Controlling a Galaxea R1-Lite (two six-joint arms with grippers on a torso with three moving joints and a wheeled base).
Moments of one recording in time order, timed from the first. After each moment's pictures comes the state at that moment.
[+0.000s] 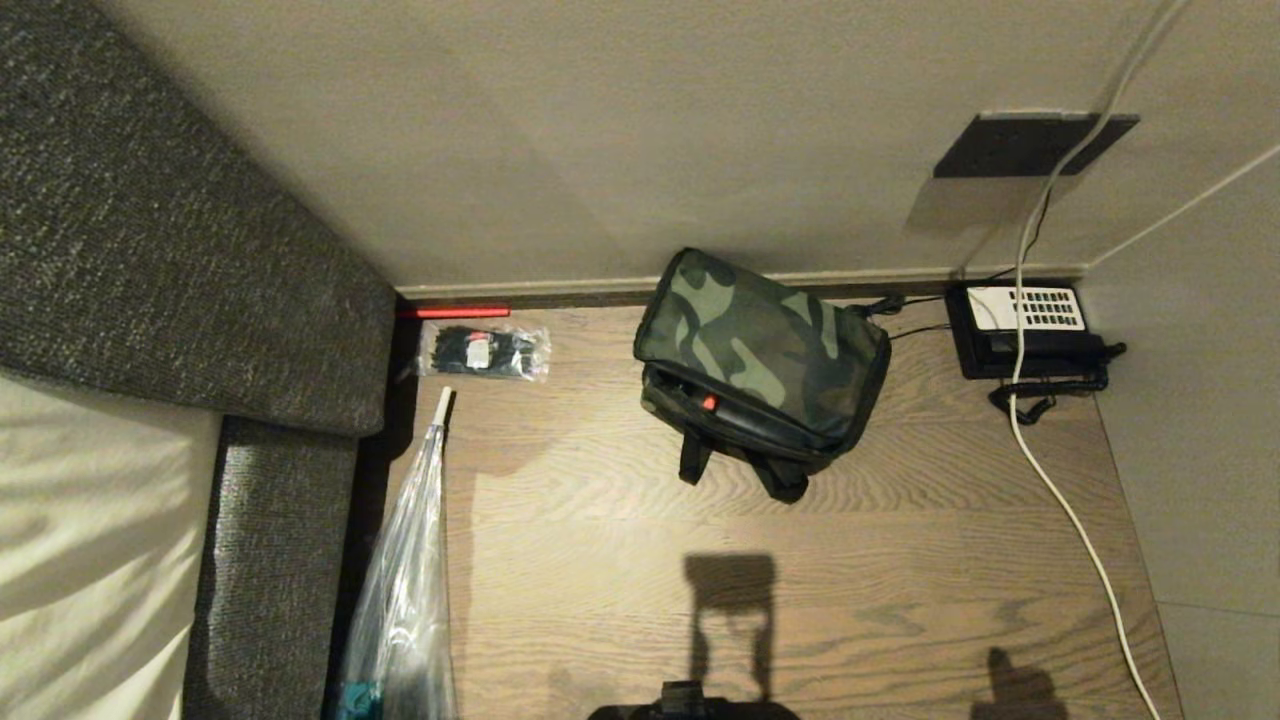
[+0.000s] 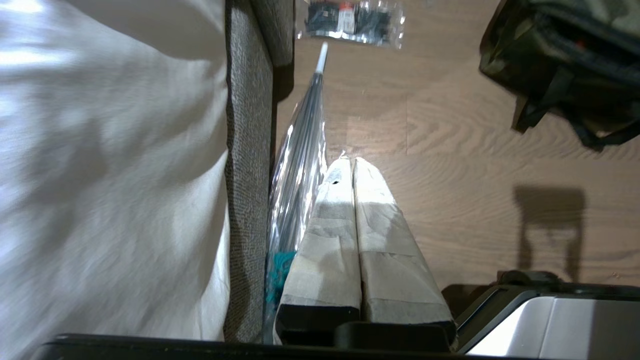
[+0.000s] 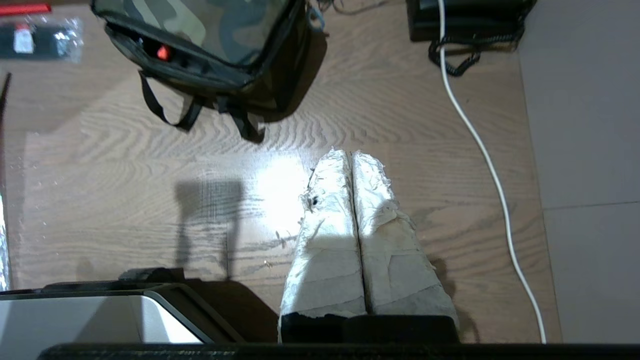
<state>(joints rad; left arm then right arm) 0.00 0.00 0.00 0.01 0.01 0.00 0.00 0.00 0.00 -0.03 -0.01 0.03</state>
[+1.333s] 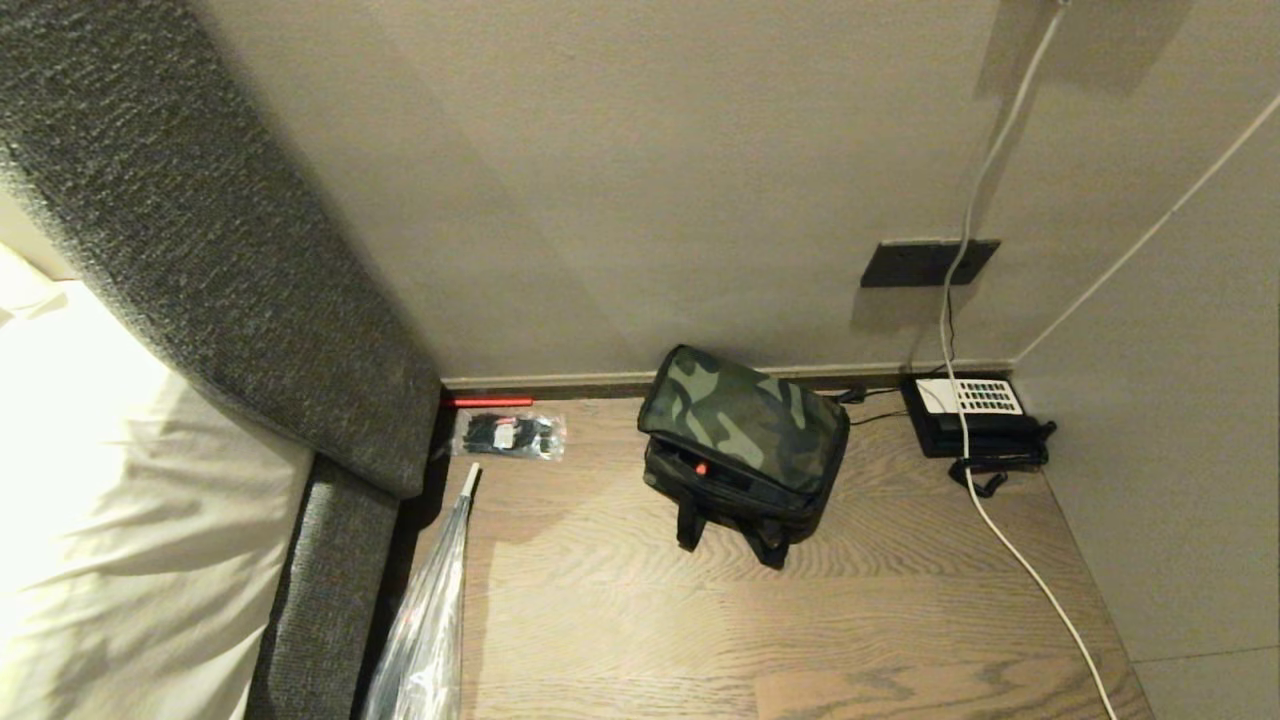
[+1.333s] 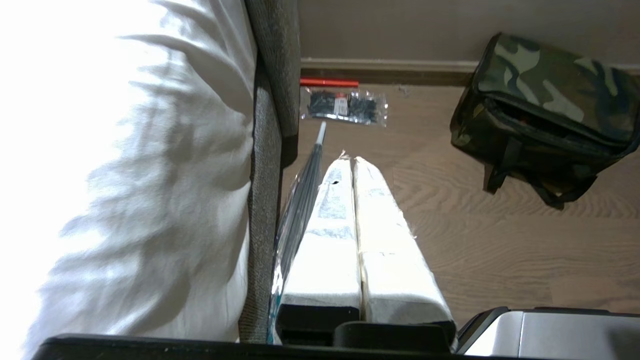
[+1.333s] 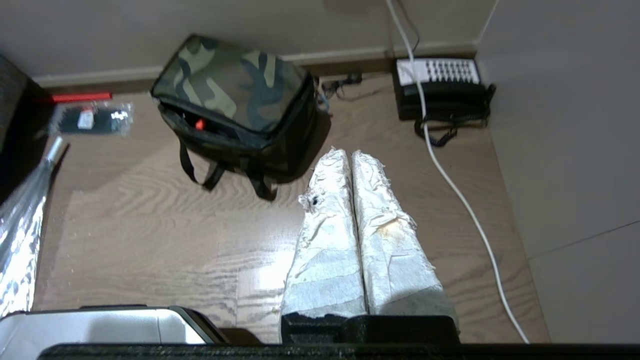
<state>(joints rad) 0.00 0.00 0.00 0.01 0.01 0.00 0.00 0.00 0.00 -0.03 -0.01 0.03</state>
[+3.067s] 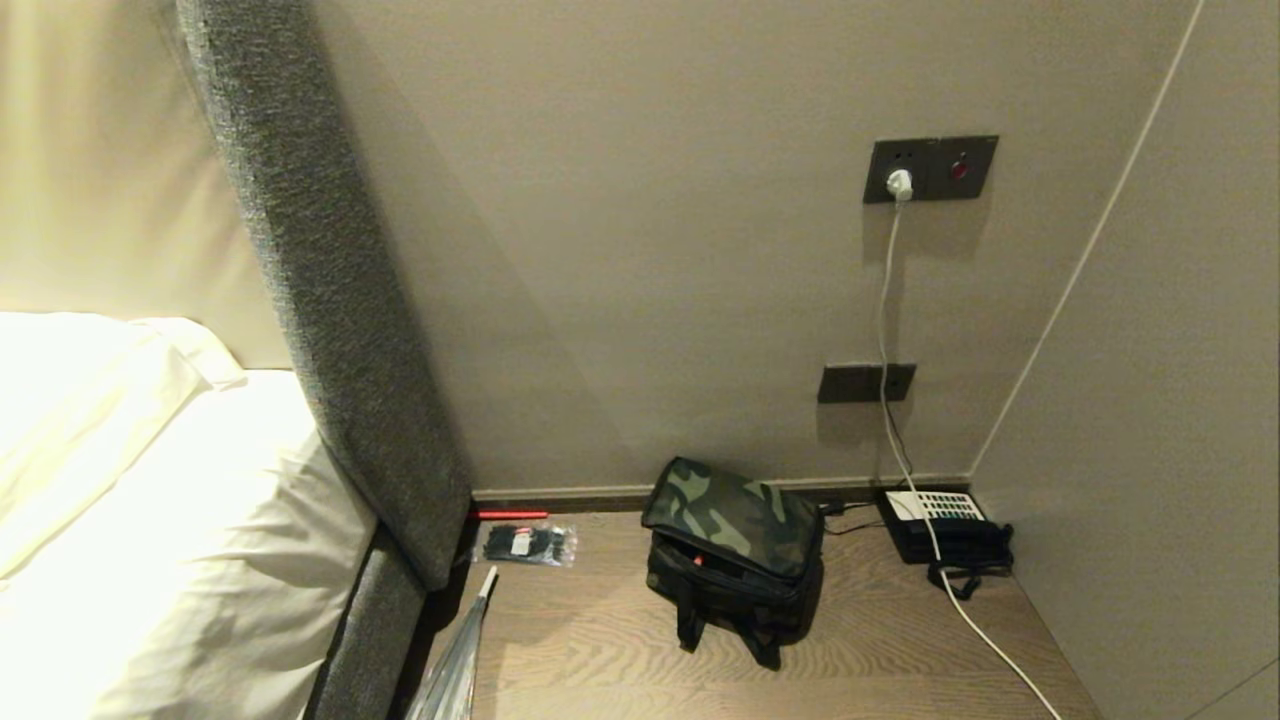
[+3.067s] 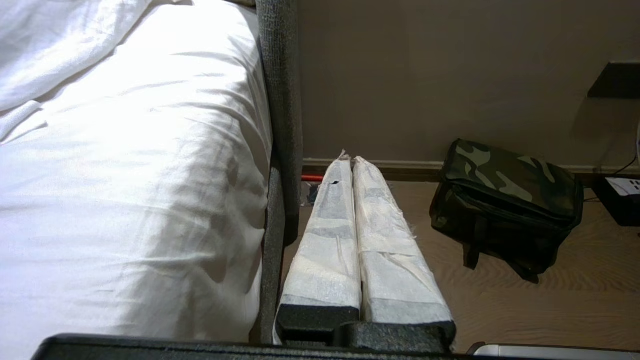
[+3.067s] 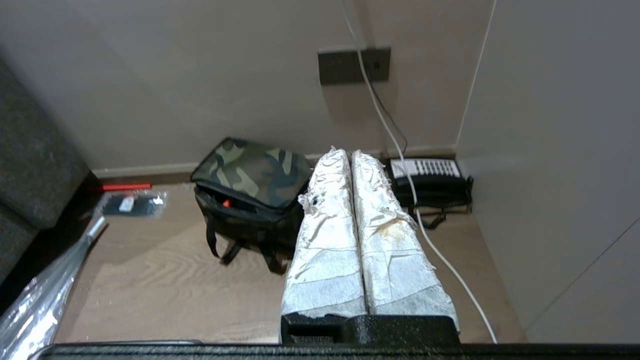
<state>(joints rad) 0.00 0.00 0.00 0.01 0.01 0.00 0.00 0.00 0.00 -0.03 -0.01 0.03</state>
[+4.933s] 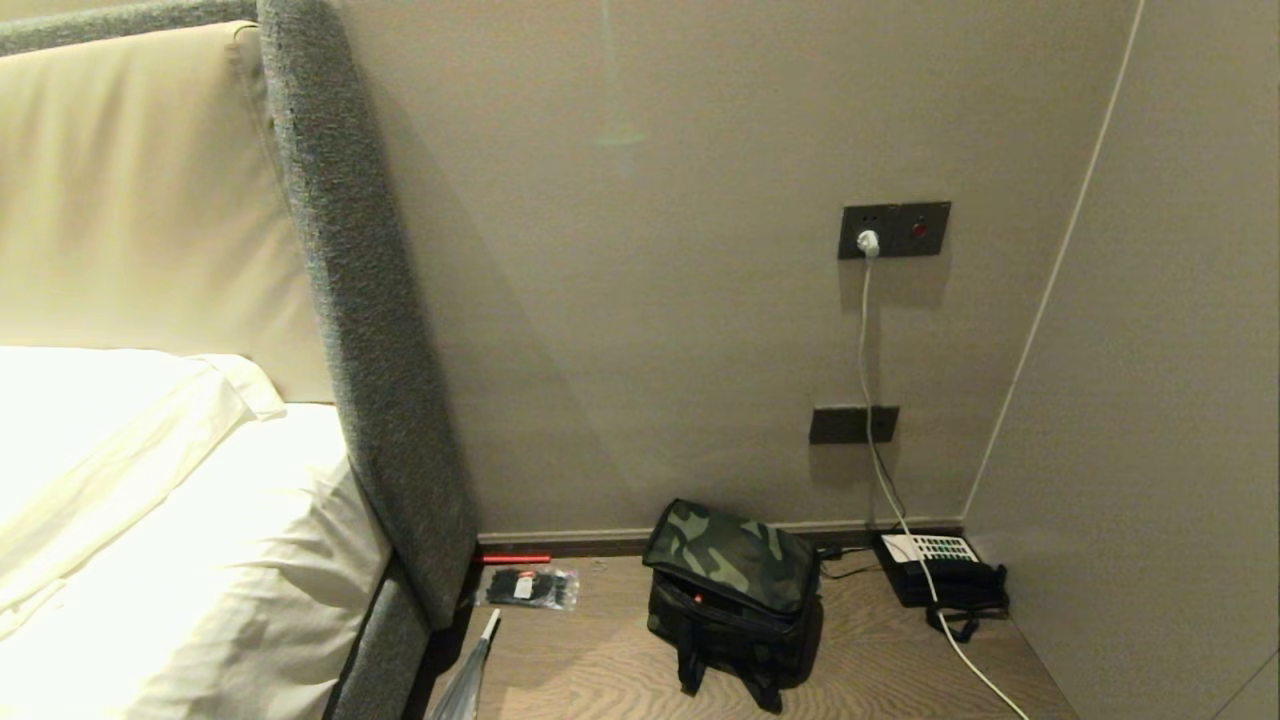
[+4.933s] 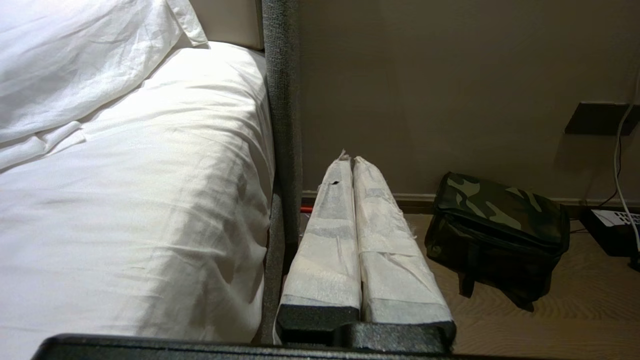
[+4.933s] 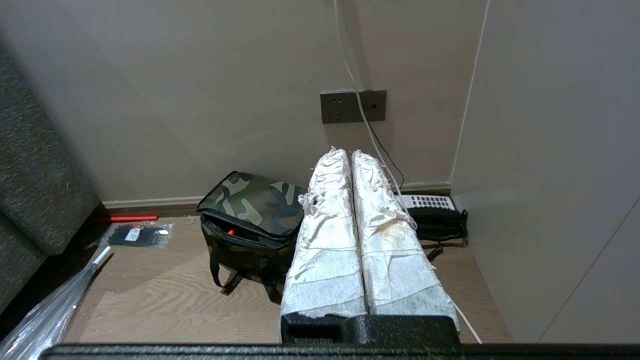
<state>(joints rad) 0.00 0.00 0.00 0.01 0.01 0.00 0.00 0.00 0.00 -0.03 -0.01 0.02</state>
